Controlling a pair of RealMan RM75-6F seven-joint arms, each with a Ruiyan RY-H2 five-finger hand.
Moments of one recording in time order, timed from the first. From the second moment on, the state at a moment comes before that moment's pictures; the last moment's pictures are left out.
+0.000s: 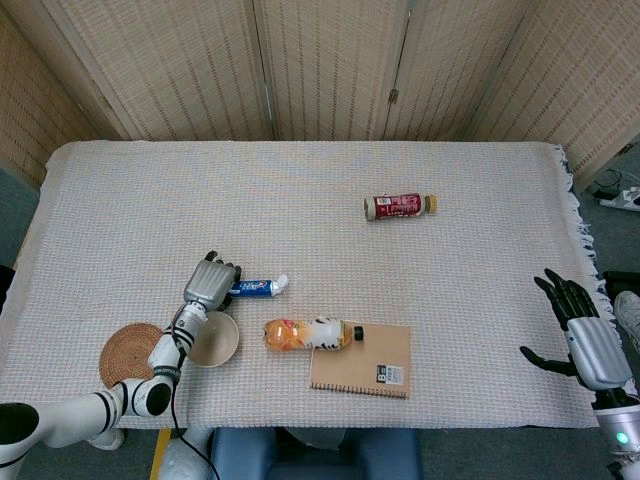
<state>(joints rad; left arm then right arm) -0.84 -1.68 -0.16 -1.18 0.92 0.84 0.55 0.13 -1.08 0.03 -1.57 -1.56 1.45 0.31</state>
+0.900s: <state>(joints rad) -0.82 -1.71 -0.15 -0.99 1.28 0.89 -0.03 0.14 -1.07 0.03 -1.61 -1.59 1.44 0.27</state>
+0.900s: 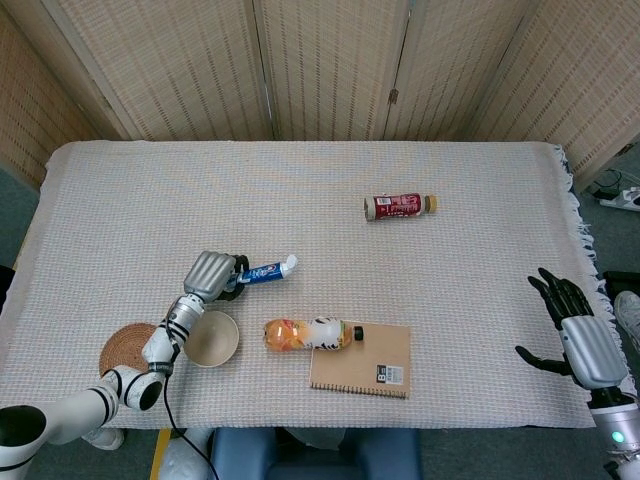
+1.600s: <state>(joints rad) -0.82 -1.55 -0.15 -1.36 1.45 1.04 -0.04 0.53 -1.05 0.17 -1.87 -1.59 1.03 0.13</state>
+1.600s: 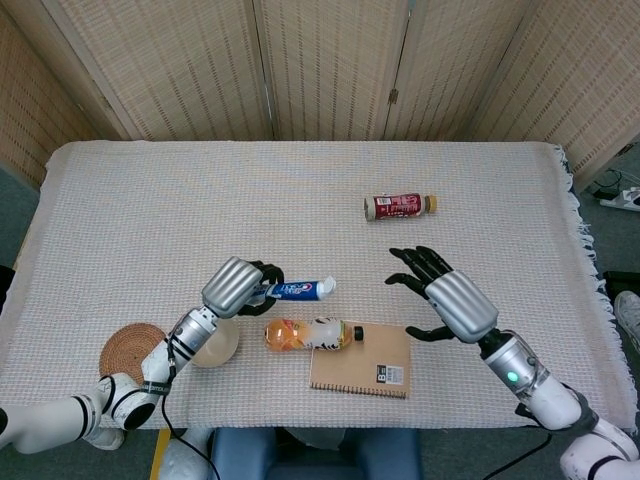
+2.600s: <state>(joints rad) -0.81 -1.51 -0.17 -1.51 1.38 1.03 0.08 0.74 -1.16 0.21 -1.92 -1.32 0.86 -0.06</state>
